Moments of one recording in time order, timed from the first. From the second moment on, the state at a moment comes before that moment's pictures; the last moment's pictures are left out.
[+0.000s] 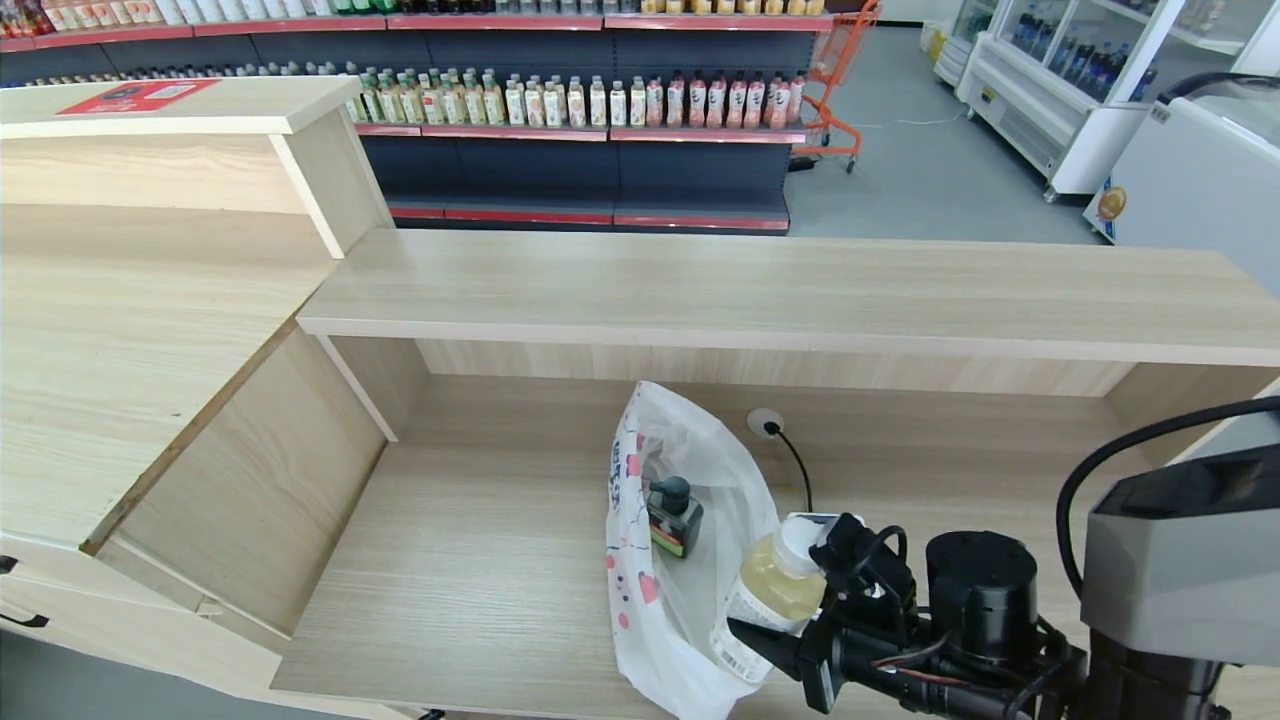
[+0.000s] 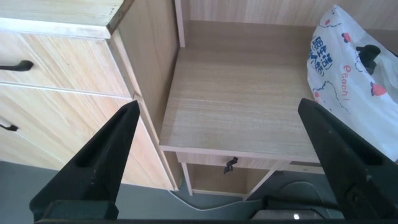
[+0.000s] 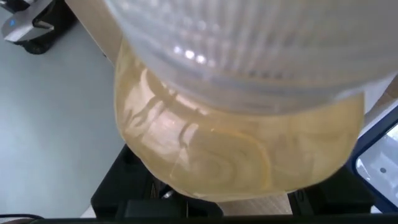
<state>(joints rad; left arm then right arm) 0.00 0.00 0.00 0.00 0.02 0.00 0.60 2.14 -0.26 -1.57 0.28 -0.09</state>
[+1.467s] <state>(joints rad) 0.00 0.00 0.00 0.00 0.02 0.00 0.60 2.36 -0.48 -1.57 0.25 -0.29</state>
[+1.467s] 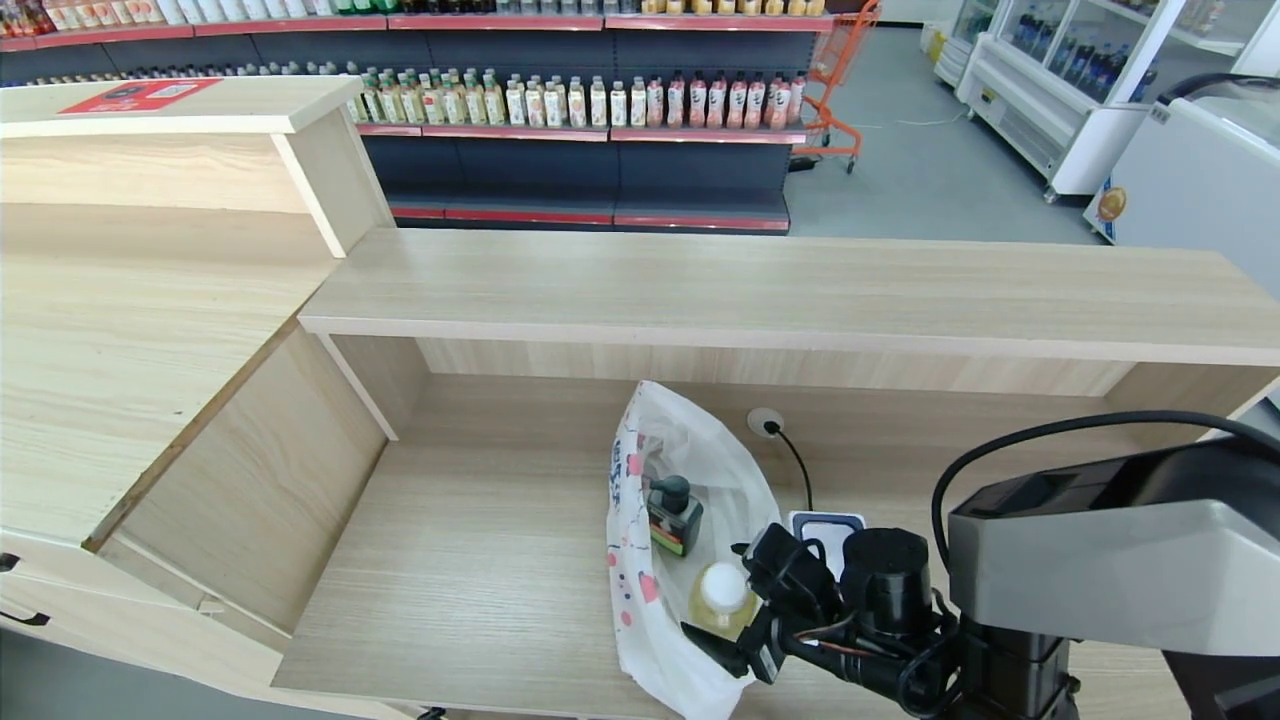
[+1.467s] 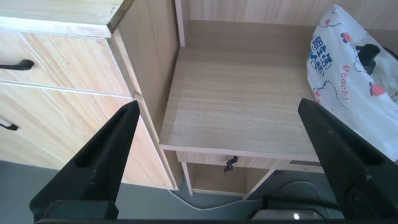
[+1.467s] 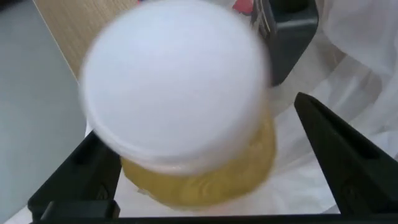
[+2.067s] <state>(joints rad) 0.00 0.00 0.00 0.00 0.02 0.00 0.54 2.16 -0.36 -1.57 0.25 -0.18</state>
